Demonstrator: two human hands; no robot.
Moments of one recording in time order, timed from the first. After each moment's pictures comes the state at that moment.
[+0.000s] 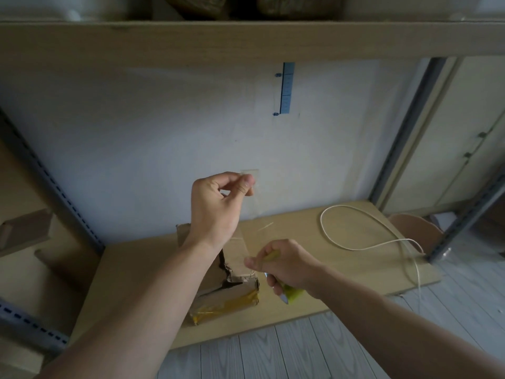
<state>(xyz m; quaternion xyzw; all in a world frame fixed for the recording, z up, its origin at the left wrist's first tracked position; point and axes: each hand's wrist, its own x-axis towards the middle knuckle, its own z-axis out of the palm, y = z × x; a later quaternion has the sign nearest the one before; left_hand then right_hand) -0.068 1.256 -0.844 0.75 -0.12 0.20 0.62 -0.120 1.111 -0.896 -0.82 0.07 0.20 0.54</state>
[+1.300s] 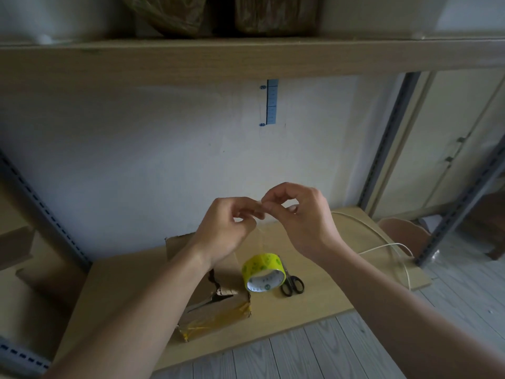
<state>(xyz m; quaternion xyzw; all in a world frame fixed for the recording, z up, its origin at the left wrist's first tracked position) -0.071 1.246 -0.841 0.81 -0.22 -0.02 0.55 -0.100 1.081 -0.839 -0.83 -0.05 -0.21 0.52</state>
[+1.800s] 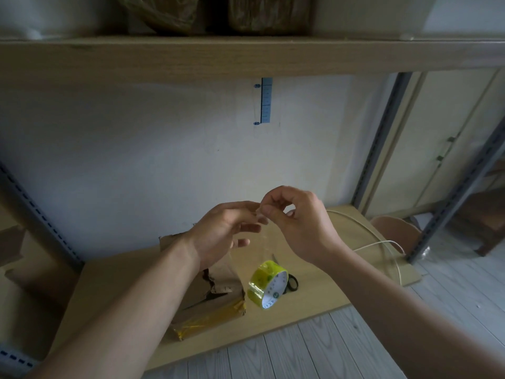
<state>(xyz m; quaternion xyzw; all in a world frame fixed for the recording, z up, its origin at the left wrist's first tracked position) -0.066 1.243 -0.842 0.69 -0.14 -0.29 0.66 -0.113 1.076 -0.835 -0.85 -0.07 -0.18 0.48</state>
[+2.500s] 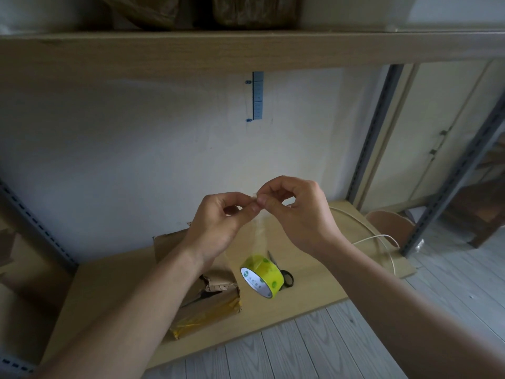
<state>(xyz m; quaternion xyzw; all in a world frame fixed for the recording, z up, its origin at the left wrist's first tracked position) -0.081 1.230 -0.841 0.75 -0.18 -0.04 0.63 -0.116 1.069 -0.829 -0.84 -0.05 -0.21 0.50</state>
